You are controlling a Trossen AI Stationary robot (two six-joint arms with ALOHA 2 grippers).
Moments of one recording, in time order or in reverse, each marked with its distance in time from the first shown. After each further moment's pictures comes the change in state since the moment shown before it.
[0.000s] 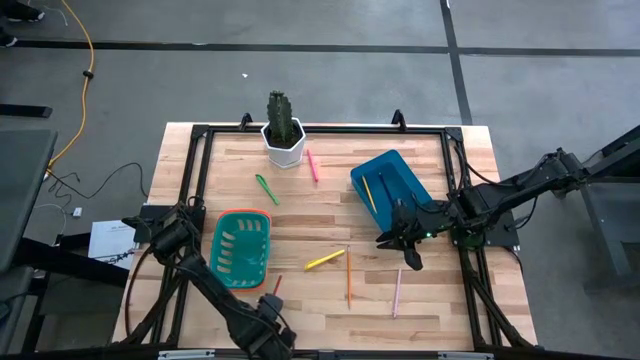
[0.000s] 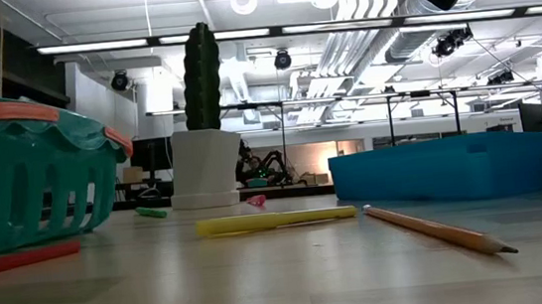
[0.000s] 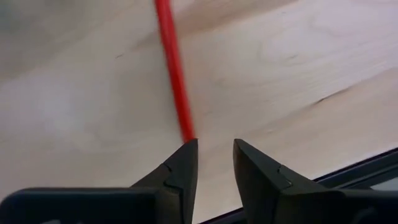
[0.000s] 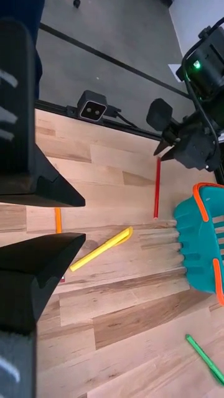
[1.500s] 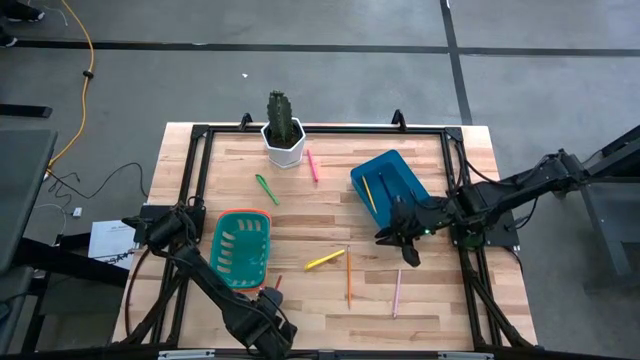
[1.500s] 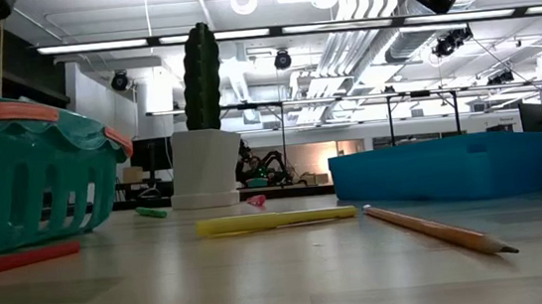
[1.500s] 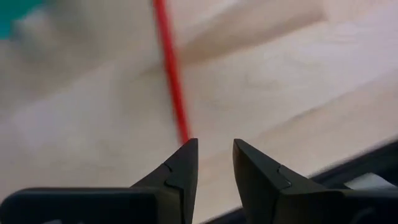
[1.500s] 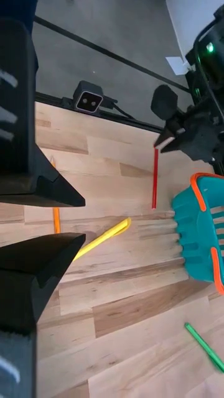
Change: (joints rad) left arm 0.021 -0.084 -0.071 0.057 -0.054 0.012; right arm -0.043 0.000 -0.001 -0.004 -0.009 -0.011
